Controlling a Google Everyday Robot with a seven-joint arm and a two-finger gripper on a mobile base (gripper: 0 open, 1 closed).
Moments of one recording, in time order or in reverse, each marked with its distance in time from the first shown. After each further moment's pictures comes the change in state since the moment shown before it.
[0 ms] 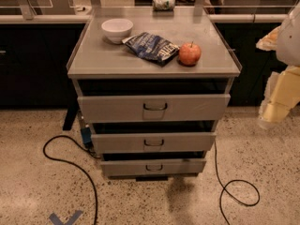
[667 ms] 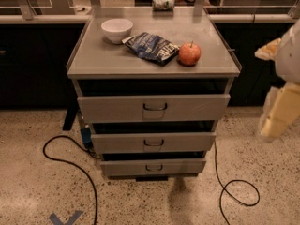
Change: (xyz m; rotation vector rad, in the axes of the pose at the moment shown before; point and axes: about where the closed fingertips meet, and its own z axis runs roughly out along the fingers) arm 0.005 0.014 0.012 0.025 -0.019 -0.020
